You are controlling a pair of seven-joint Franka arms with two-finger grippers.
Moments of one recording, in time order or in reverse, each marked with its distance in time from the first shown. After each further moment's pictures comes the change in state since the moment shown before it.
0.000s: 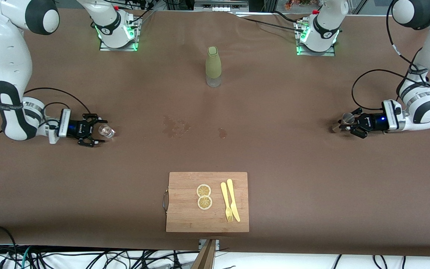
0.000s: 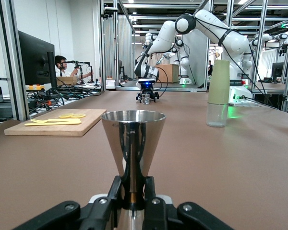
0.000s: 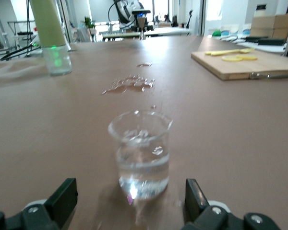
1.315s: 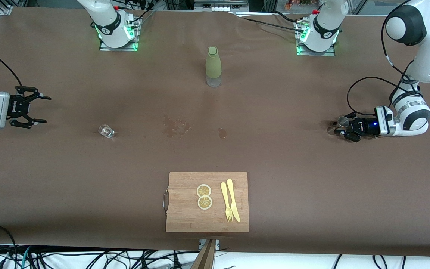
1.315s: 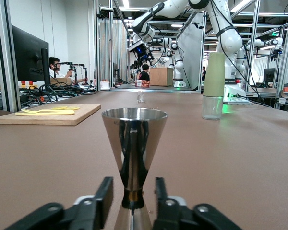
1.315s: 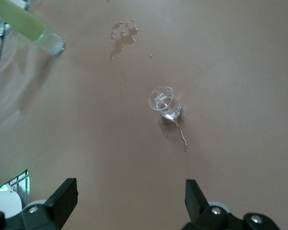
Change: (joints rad) left arm 0.005 0.128 -0.004 0.098 0.000 -0.025 0.023; right arm 0.001 -0.530 -0.022 -0.003 -0.643 0.079 1.020
